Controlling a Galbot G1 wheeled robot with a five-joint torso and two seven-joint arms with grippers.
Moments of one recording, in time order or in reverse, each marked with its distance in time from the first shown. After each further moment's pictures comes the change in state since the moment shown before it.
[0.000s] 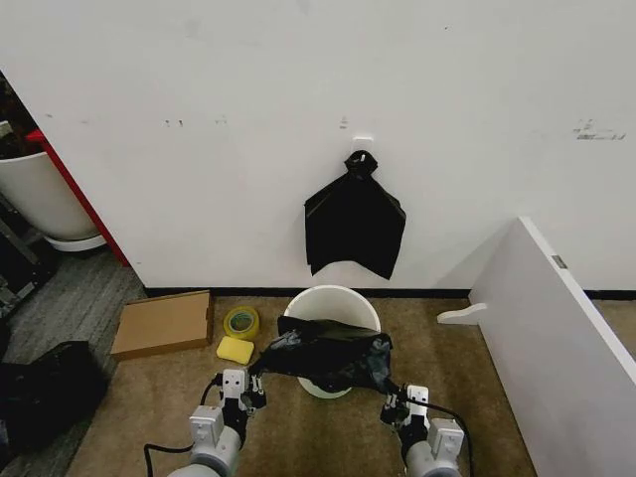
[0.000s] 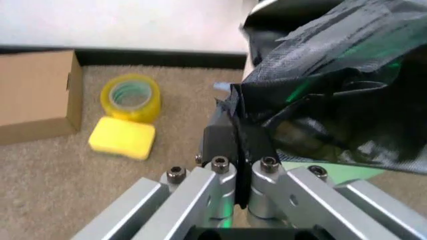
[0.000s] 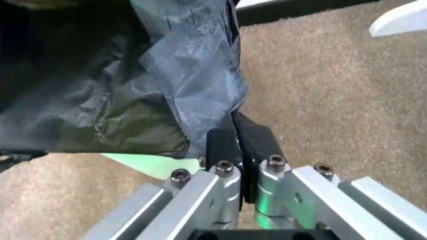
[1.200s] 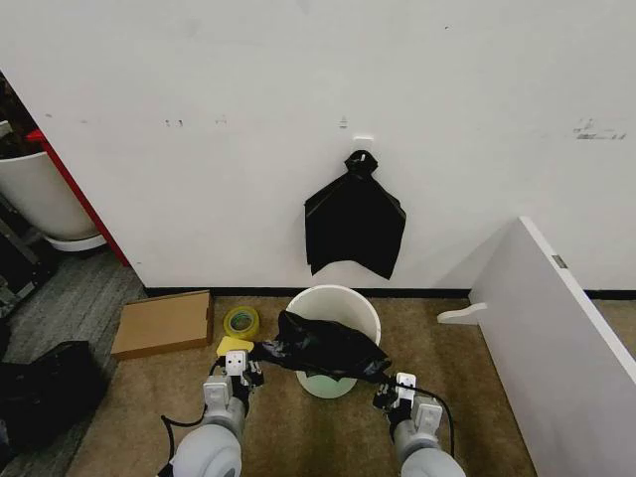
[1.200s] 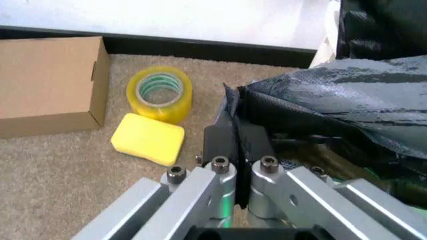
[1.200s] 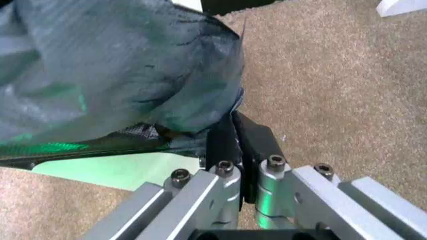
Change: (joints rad) left arm -0.200 -0.057 0.029 0.166 -0.086 0.055 -0.085; right arm 0.144 0.044 -0.011 -0.148 0.059 -0.023 0.036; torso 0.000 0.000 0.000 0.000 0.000
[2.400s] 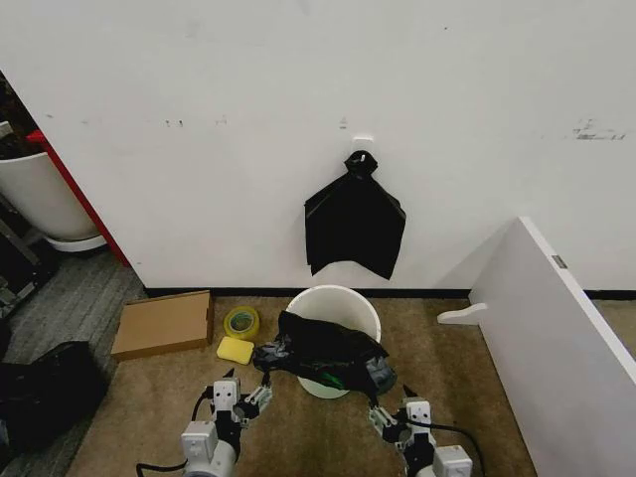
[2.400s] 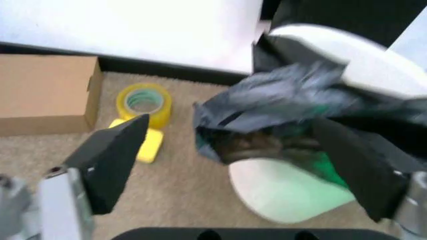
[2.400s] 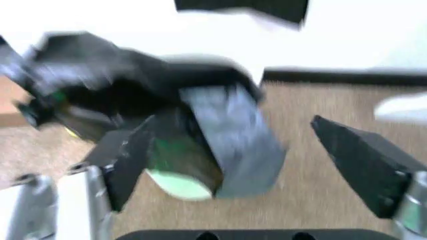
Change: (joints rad) left arm 0.313 0.005 -0.051 -0.218 0.146 -0.198 0.054; right arm -0.334 -0.127 0.069 0.346 -0.295 0.115 -0.216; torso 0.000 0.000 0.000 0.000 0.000
